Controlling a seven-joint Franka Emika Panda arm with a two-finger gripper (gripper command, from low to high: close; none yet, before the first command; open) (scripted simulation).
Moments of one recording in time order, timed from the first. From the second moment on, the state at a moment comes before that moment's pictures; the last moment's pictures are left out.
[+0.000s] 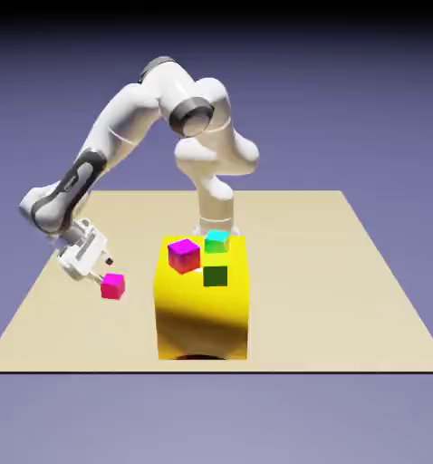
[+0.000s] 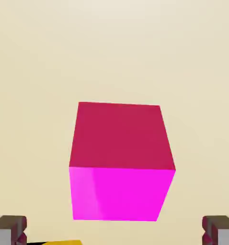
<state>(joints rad) -0.14 0.69 -1.00 -2.22 0.89 1.67 0.76</state>
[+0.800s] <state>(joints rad) -0.17 0.40 -0.67 -2.14 0.89 1.74 1.17</state>
